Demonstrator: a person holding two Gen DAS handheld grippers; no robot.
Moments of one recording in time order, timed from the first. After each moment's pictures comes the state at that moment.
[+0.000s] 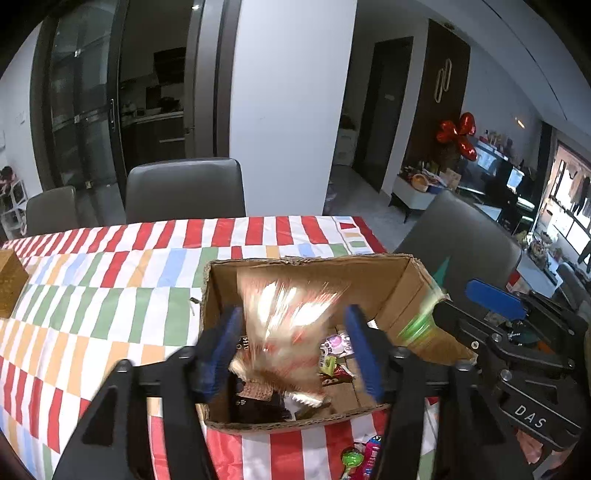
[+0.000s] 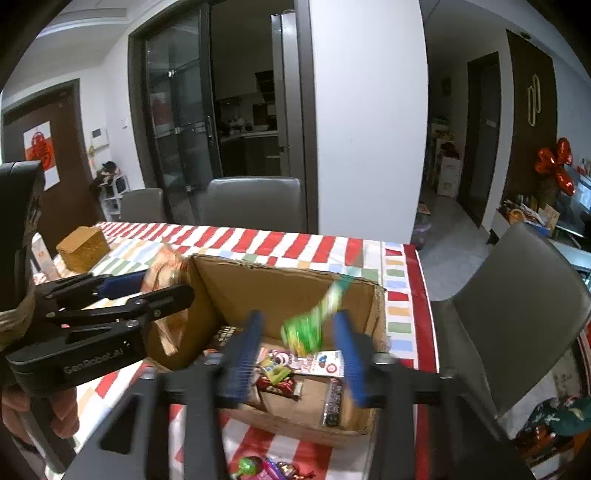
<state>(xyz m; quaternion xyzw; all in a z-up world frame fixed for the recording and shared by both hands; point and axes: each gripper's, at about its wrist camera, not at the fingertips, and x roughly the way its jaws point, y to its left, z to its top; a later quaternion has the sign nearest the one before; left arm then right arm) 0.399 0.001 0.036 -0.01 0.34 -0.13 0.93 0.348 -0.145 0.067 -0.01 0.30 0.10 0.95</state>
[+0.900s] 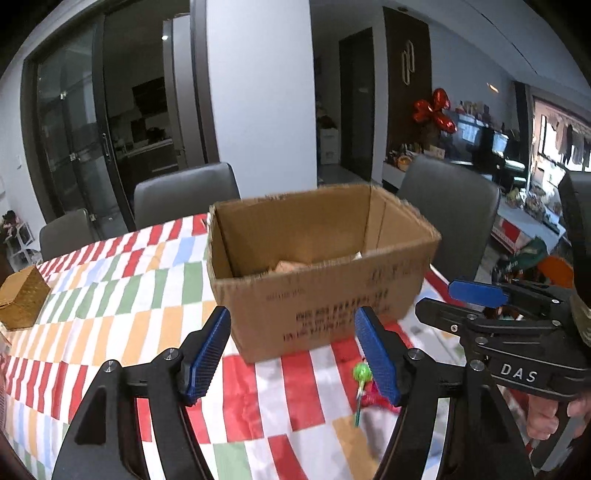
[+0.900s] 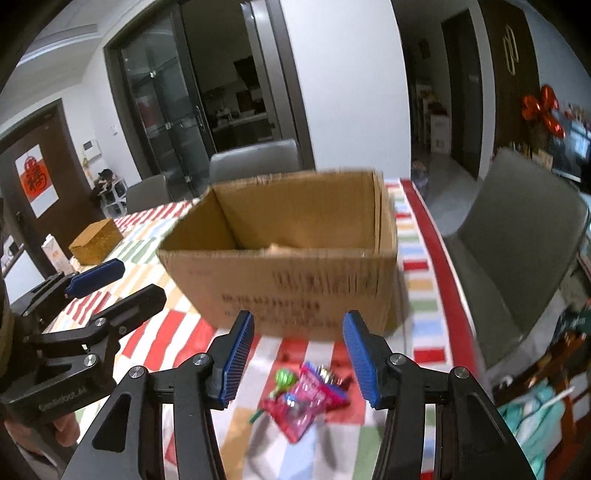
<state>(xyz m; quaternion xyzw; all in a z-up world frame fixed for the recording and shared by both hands) 0.282 0.002 0.001 0.08 0.31 -0.15 0.94 0.267 -0.147 0.011 0.06 0.36 0.09 0.93</state>
